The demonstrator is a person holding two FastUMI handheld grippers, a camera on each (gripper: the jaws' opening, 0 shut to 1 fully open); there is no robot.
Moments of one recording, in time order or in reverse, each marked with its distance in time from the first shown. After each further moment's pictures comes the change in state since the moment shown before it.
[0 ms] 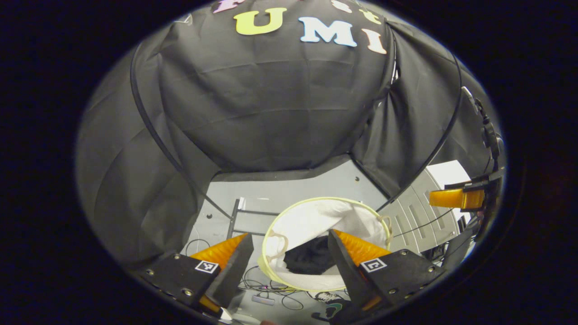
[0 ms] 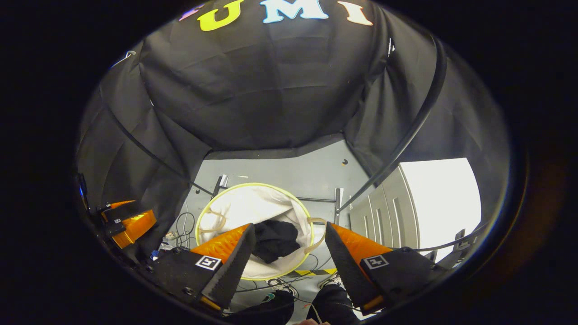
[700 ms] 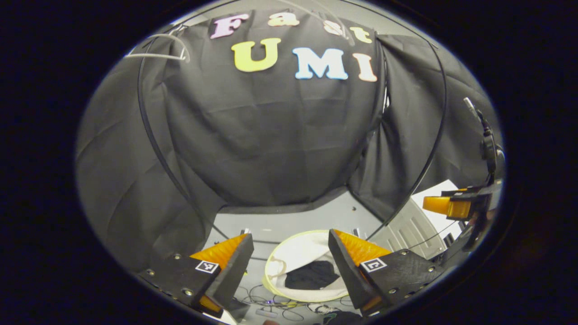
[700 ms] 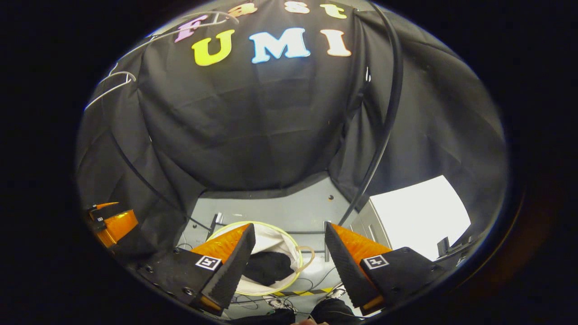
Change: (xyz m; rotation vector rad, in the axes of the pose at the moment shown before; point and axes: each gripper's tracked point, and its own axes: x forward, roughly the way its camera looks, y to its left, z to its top) left arm -0.119 -0.026 0.126 0.034 -0.269 0.013; right arm -0.098 -0.016 0.068 0.061 -0.302 -0.060
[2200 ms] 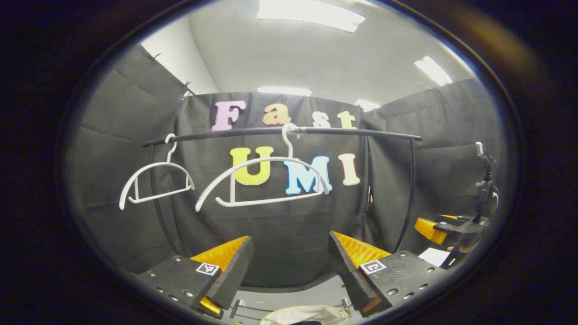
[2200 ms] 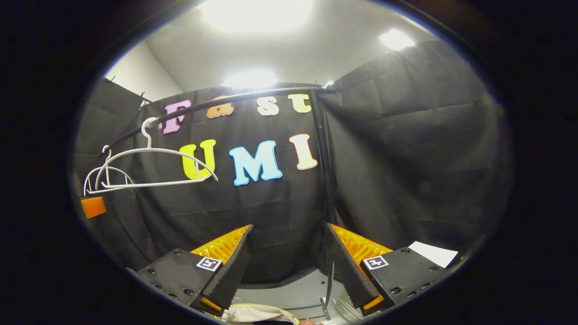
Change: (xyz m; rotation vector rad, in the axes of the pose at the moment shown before) left arm -0.187 -0.025 0.275 0.000 -0.596 -0.008; right arm -0.175 -0.053 0.218 0.105 -0.702 -0.100
